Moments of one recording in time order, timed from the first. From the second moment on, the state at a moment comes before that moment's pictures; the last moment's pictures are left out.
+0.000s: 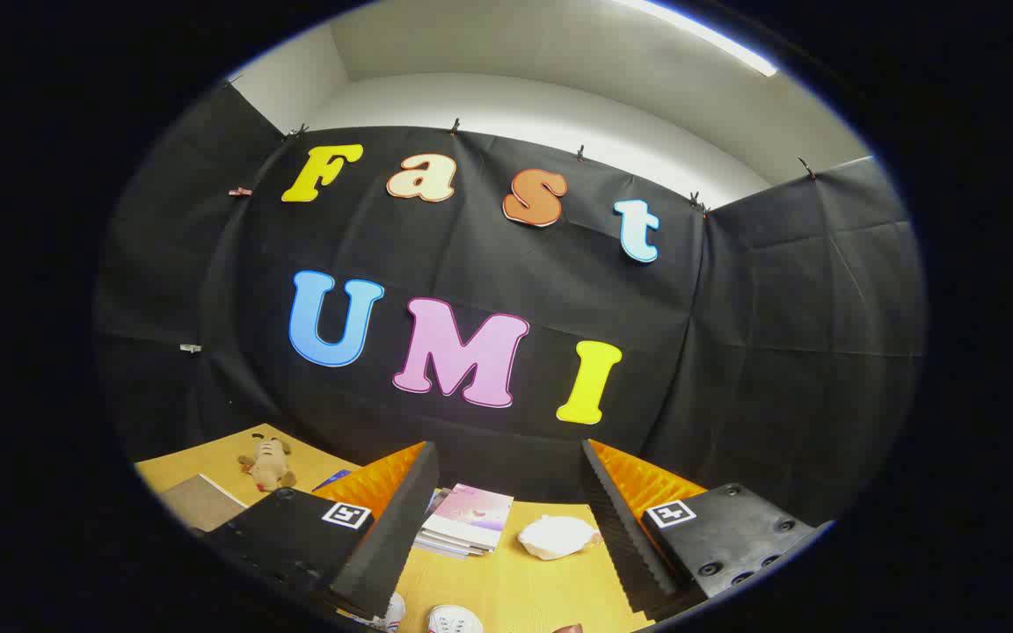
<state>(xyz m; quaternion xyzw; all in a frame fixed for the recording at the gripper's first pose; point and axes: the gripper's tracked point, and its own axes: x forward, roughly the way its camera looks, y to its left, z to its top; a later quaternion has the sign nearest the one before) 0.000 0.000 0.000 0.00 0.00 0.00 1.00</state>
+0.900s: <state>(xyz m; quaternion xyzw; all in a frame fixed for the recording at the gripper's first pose) -0.012 0.019 -0.020 -0.03 0.02 0.04 1.00</state>
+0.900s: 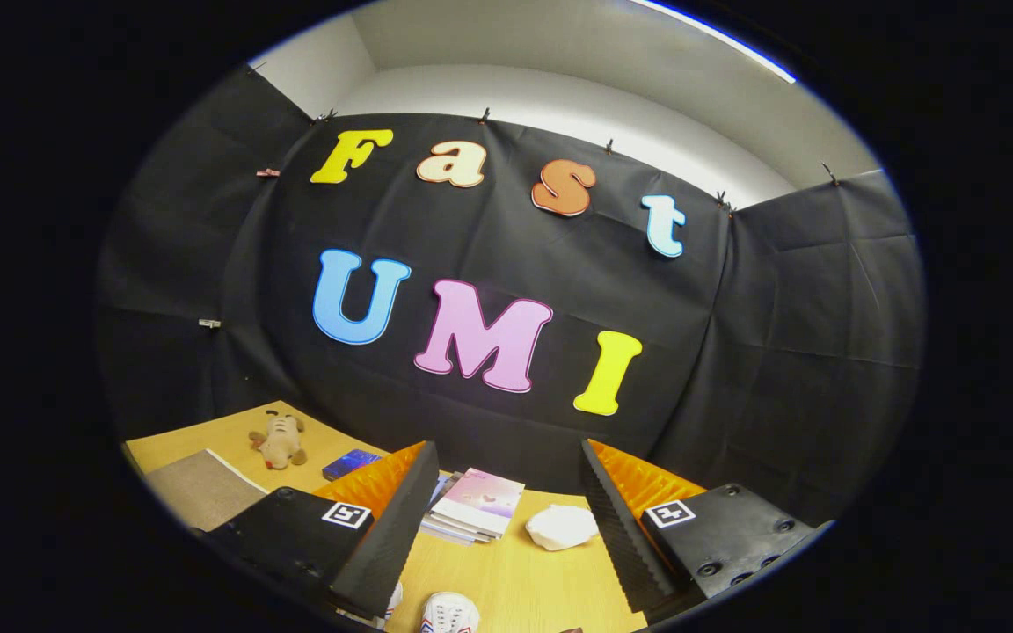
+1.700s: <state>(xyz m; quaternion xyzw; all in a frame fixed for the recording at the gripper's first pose) -0.010 0.048 -0.035 0.00 0.04 0.07 1.00</state>
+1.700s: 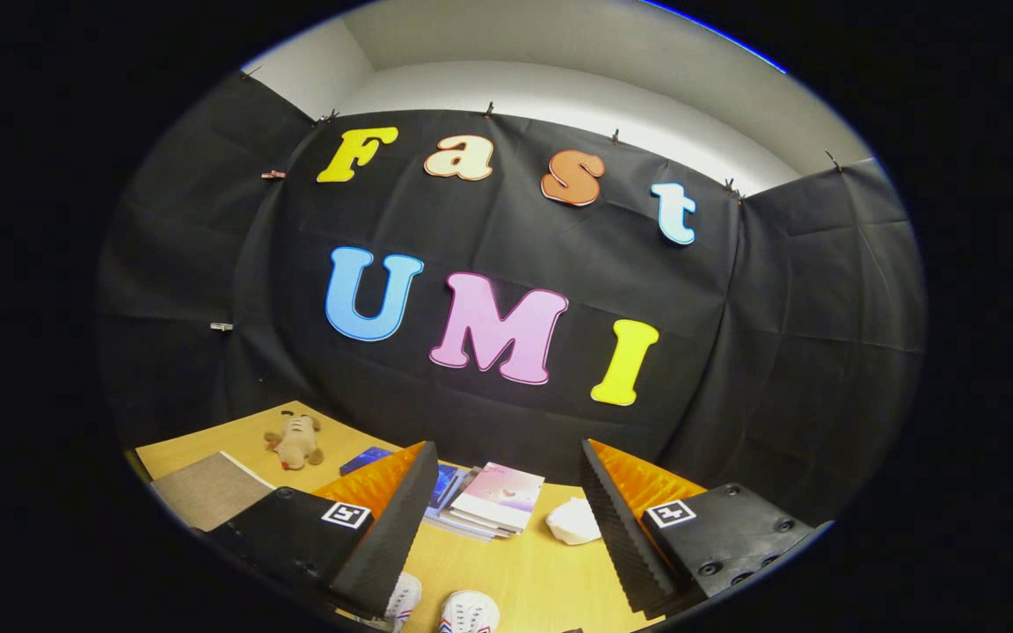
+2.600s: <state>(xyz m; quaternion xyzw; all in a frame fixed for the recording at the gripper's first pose) -0.078 0.227 -0.156 0.34 0.27 0.44 0.79</state>
